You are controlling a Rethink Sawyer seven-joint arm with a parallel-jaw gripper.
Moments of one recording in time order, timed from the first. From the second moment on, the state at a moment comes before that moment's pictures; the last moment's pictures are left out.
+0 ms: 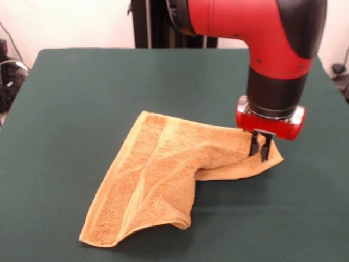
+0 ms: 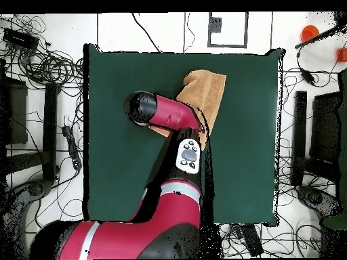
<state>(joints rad) 0.09 -0.25 -0.19 1.24 0.37 0.60 1.89</state>
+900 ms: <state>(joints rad) 0.10 -0.25 -0.19 1.21 0.38 0.61 1.89</state>
